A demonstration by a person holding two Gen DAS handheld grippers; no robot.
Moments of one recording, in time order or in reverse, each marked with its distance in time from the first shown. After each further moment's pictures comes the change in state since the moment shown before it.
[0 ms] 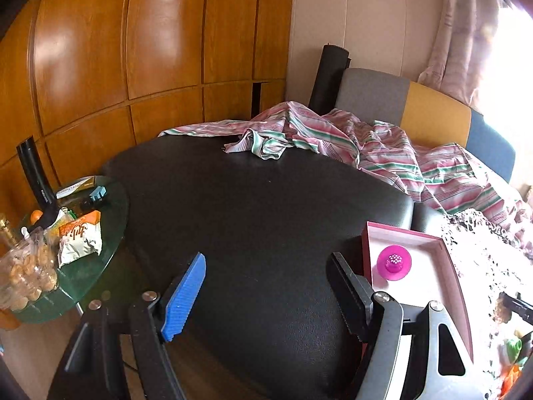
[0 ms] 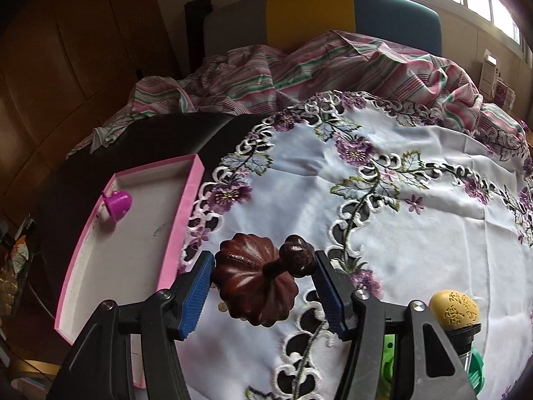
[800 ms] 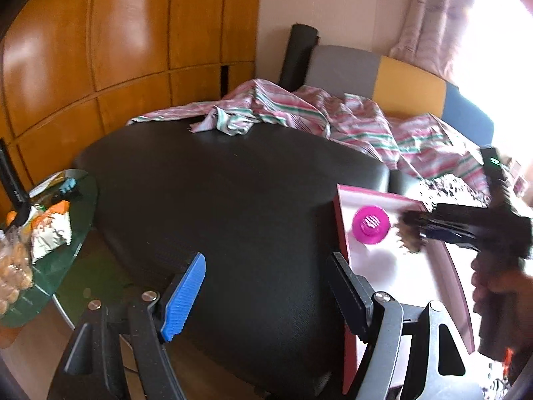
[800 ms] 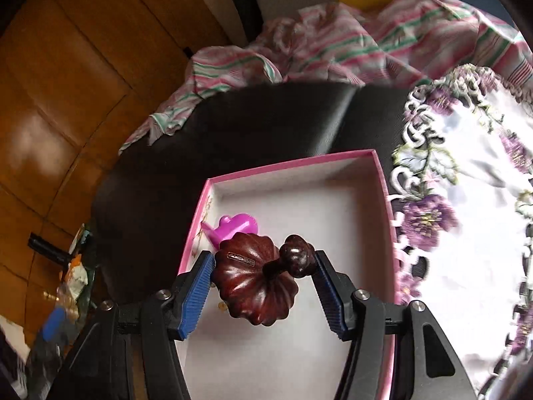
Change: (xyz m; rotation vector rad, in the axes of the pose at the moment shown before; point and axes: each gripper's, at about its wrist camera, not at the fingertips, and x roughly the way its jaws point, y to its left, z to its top) left arm 0.014 -0.028 -0.029 0.080 0.083 -0.109; right arm 0.109 0.136 0.052 0.066 0.161 0.267
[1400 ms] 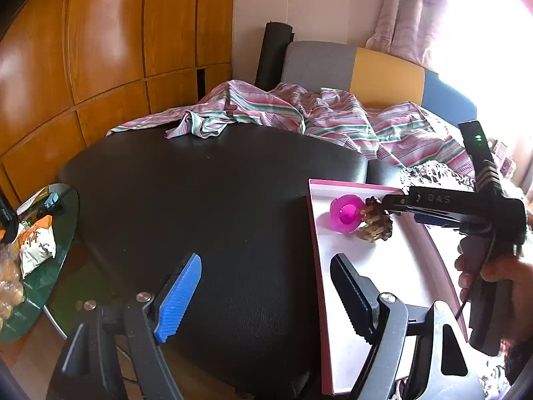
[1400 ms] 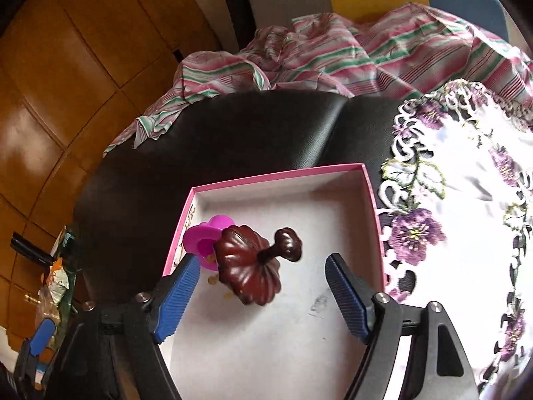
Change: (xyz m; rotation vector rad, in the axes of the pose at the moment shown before) left arm 0.000 -0.029 -0.002 0.072 -0.009 -0.044; right arm -0.005 0.002 0.001 -0.041 -0.050 -0.074
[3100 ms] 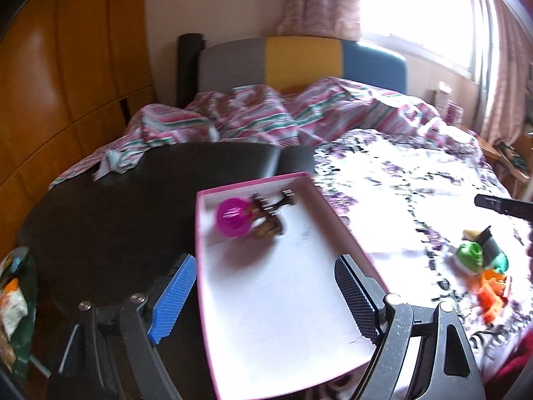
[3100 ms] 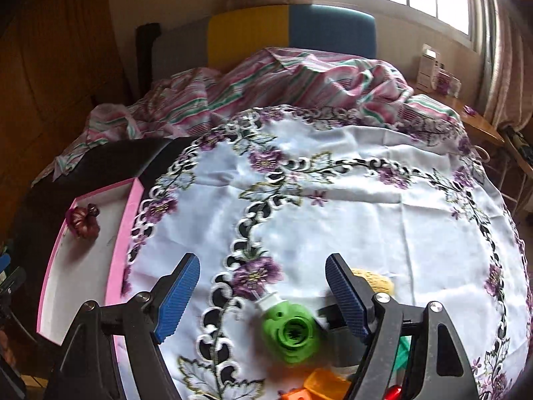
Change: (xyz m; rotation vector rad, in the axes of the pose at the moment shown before) left arm -0.013 -0.116 0.001 0.272 -0.003 -0.199; right arm -0.197 -0.181 -0.086 0.114 -0.197 -0.408
